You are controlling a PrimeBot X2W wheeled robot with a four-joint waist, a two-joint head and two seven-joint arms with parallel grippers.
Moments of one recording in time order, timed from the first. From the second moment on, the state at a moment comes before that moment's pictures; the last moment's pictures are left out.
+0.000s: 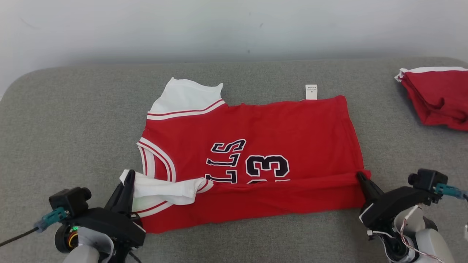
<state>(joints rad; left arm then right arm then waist) -0.32 0.34 -0.38 0.36 -0.91 -0.03 -0.15 -0.22 -0.14 -0.18 0.31 0.57 0.13 0.32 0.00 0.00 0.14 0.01</state>
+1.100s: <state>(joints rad) -0.19 0.33 -0.36 0.43 -0.80 -0.04 -0.26 -0.17 -0.28 -0.06 0.36 0.50 0.13 0.13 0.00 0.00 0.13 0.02</state>
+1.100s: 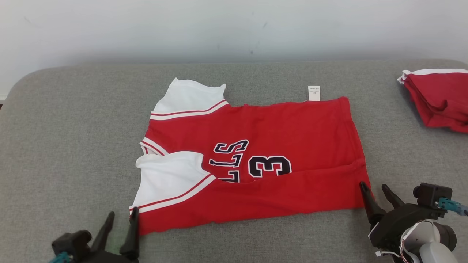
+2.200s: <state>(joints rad) -0.15 0.27 -0.39 0.55 -0.78 -0.05 -0.26 -0.04 -0.28 0.00 0.36 0.51 0.13 0.05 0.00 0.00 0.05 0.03</state>
